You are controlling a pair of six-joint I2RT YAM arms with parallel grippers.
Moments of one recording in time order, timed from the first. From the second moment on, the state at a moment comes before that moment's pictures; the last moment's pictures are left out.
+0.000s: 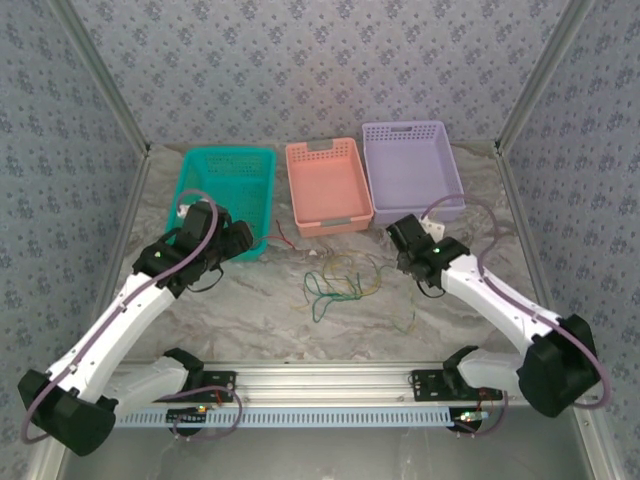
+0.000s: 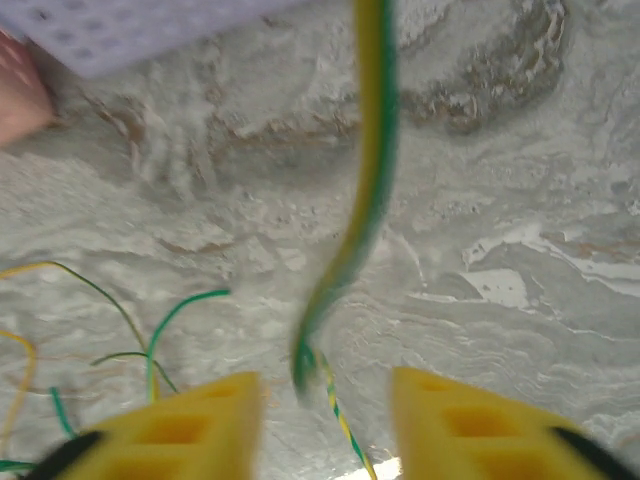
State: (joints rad) left arm -0.50 1.00 1.00 -0.82 -0.25 -0.80; right arm 0.57 1.22 0.88 -0.83 0.44 0.77
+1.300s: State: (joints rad) left arm -0.10 1.30 0.83 -0.56 0.01 -0.92; right arm 0.95 2.05 1.70 -0.56 0.11 -0.23
